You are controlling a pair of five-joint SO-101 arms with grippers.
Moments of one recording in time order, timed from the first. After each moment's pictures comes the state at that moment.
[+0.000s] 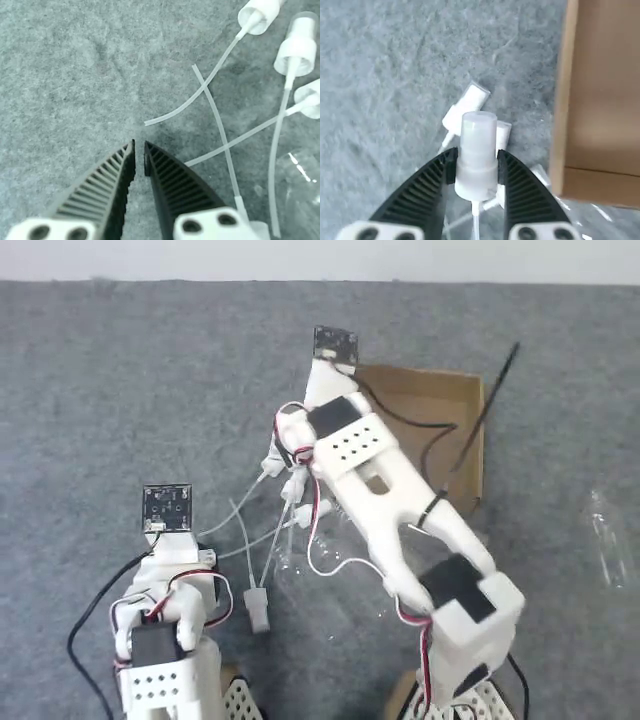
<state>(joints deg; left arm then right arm) -14.2 -101.5 97.1 69.8 0.0 -36.9 15.8 -6.4 64.3 -42.7</state>
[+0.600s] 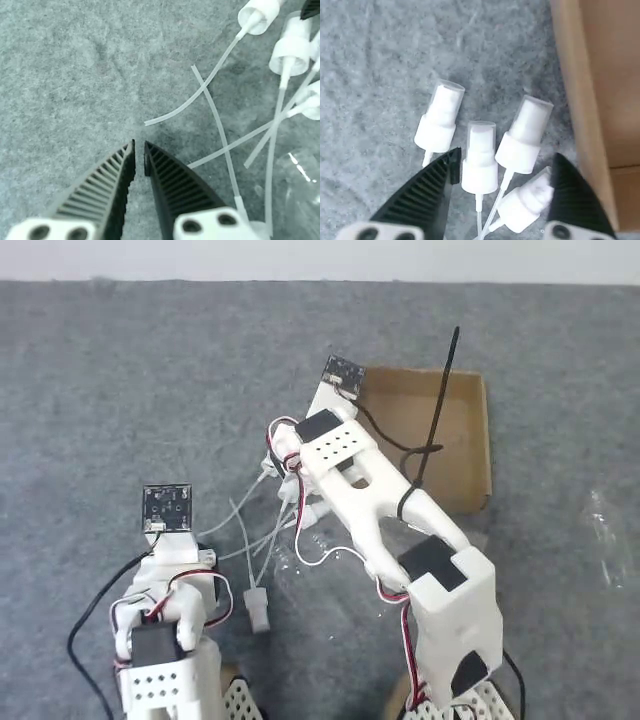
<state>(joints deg) -14.2 -101.5 97.1 69.8 0.0 -37.4 24.9 -6.4 61.0 -53.5</state>
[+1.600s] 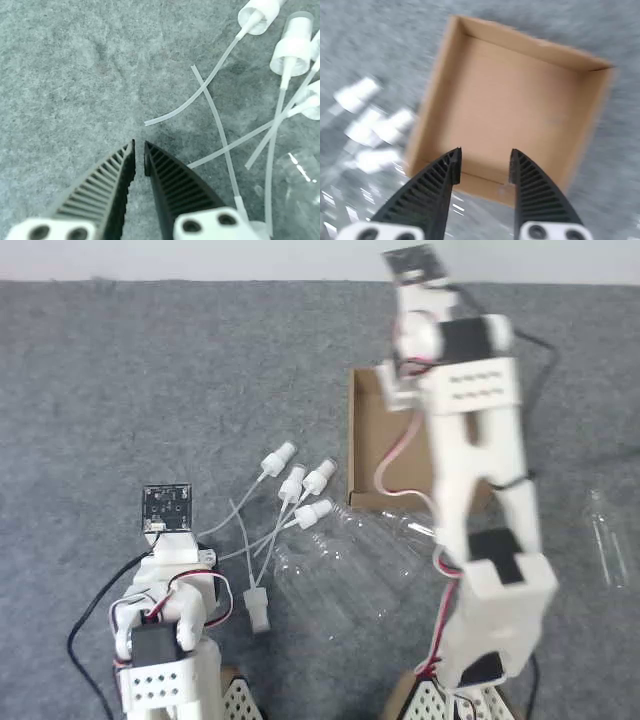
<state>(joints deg) -14.2 -101.5 97.1 69.8 0.0 -11.6 17.5 -42.1 100.6 8.7</state>
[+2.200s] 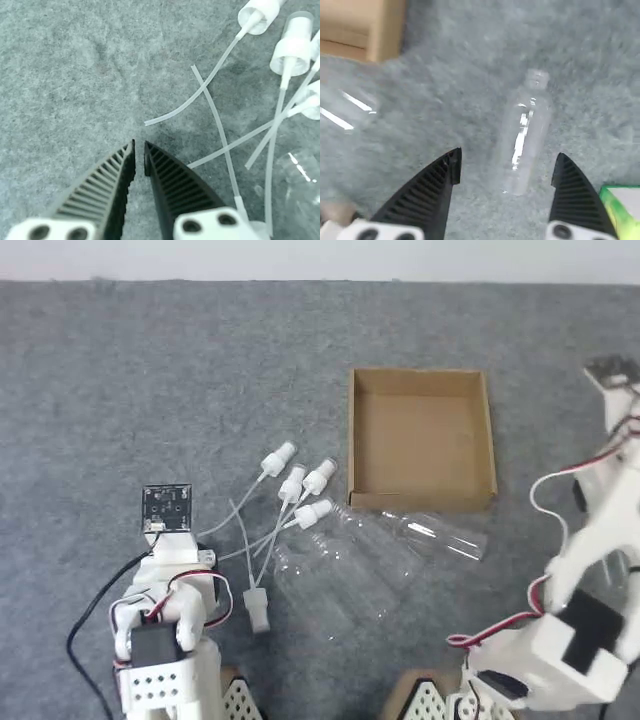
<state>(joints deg) -14.2 -101.5 97.1 69.8 0.0 32.3 1.1 -4.1 91.2 46.4</state>
